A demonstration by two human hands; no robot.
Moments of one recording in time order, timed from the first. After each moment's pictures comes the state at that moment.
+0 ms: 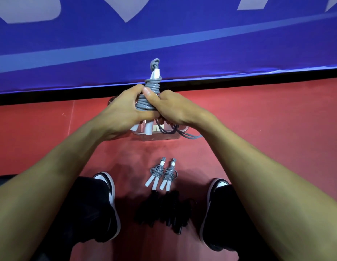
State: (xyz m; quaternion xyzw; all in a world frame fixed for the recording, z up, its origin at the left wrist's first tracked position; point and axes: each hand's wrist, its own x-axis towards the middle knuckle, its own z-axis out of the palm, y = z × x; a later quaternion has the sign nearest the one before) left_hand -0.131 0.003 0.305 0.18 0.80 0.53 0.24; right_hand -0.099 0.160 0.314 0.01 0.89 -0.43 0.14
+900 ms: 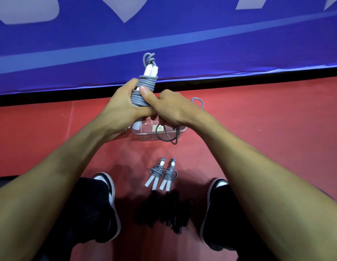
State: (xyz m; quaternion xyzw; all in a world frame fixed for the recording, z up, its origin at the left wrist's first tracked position) left_hand -0.129 0.008 0.308 0.15 0.79 0.57 0.20; right_hand -0.102 0.159 0.309 0.03 0.90 -0.41 0.14
